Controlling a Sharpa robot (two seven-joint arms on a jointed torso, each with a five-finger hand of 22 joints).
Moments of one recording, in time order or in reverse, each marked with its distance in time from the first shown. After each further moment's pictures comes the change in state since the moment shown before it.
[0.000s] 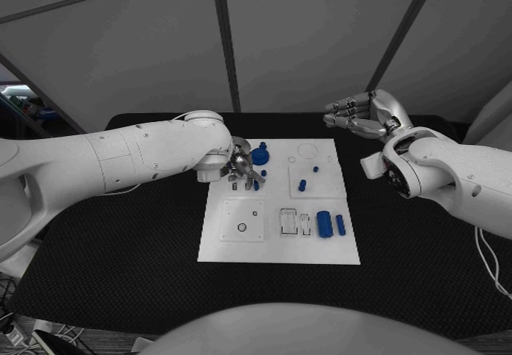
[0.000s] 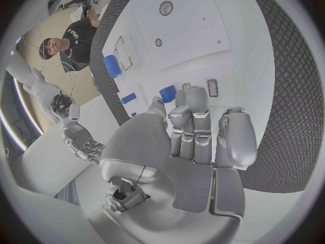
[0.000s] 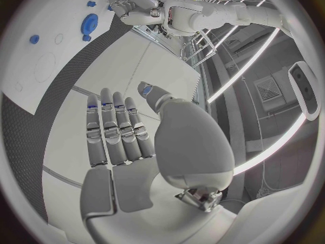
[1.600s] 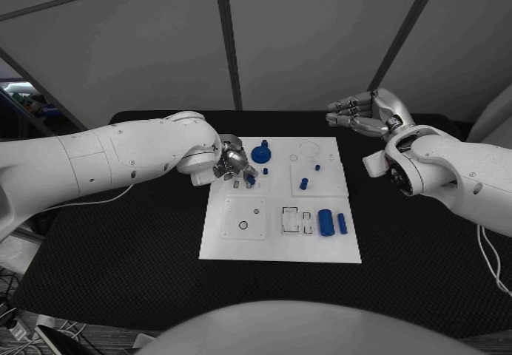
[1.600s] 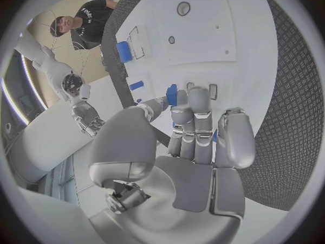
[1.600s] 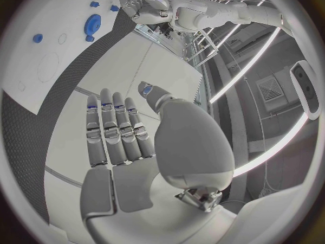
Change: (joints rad) left arm 0.000 -0.108 0.000 0.103 0.150 -0.130 0.014; left_hand -0.111 -0.191 0.668 -0.123 0.192 -0.048 -0.006 0.080 0.219 0.015 -0.012 -0.050 -0.053 0.008 -0.007 -0.014 0.019 0.000 -0.005 -0.009 0.012 0.032; right arm 0.000 0.007 0.000 -0.021 -0.001 0.017 -0.015; right_hand -0.002 0.002 -0.006 0.000 0.004 -0.004 0.004 0.000 0.000 -0.011 0.004 0.004 0.000 -0.011 0.004 0.000 -0.006 0.000 -0.004 0.004 -0.014 0.000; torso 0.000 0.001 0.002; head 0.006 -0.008
